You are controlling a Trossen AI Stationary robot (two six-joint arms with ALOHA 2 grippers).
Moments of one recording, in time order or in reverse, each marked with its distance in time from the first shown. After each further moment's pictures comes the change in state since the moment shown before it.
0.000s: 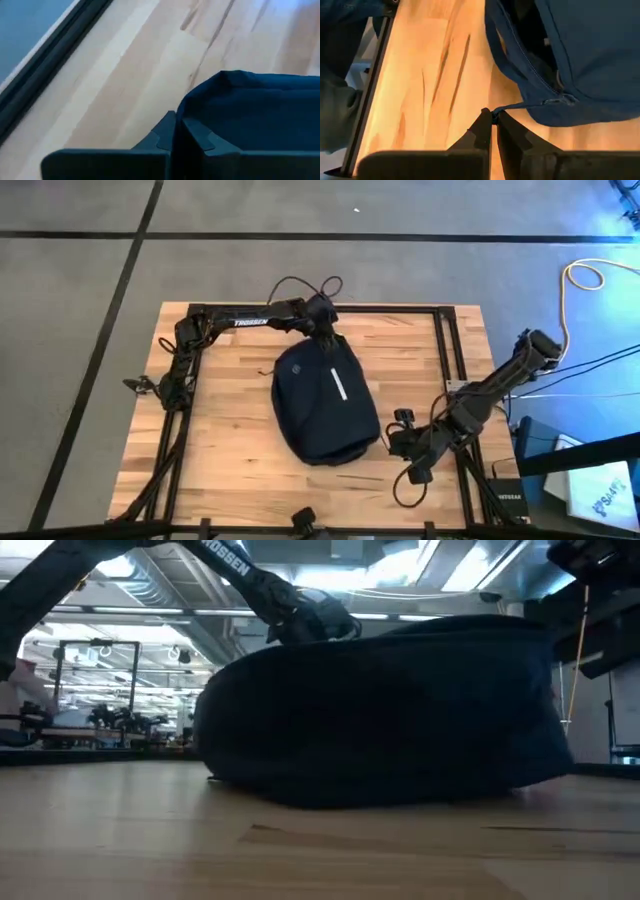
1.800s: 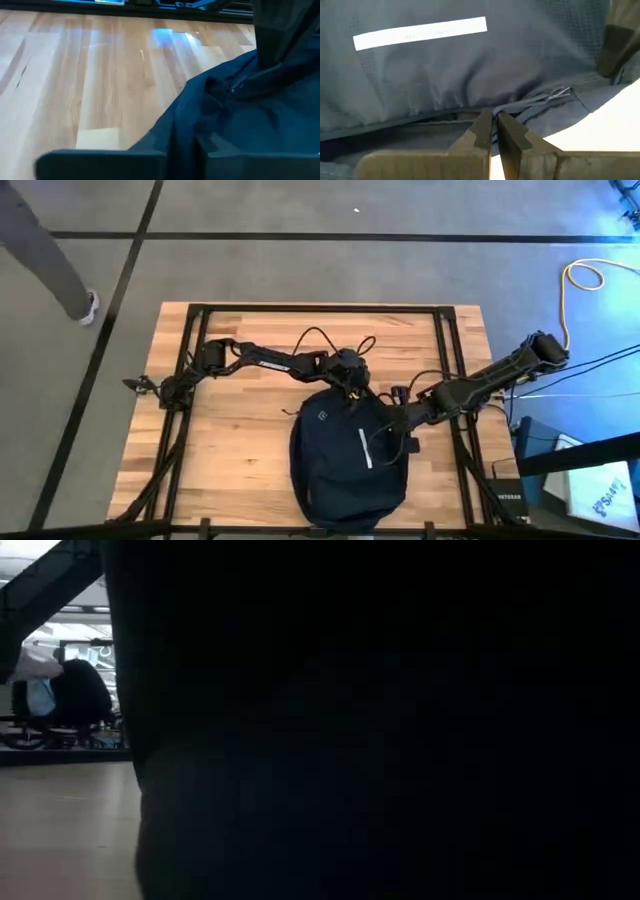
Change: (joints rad) left arm -0.336 0.193 0.000 0.556 0.270 0.117; right arm -0.294 -0.056 -0.218 0.035 -0.088 -0.170
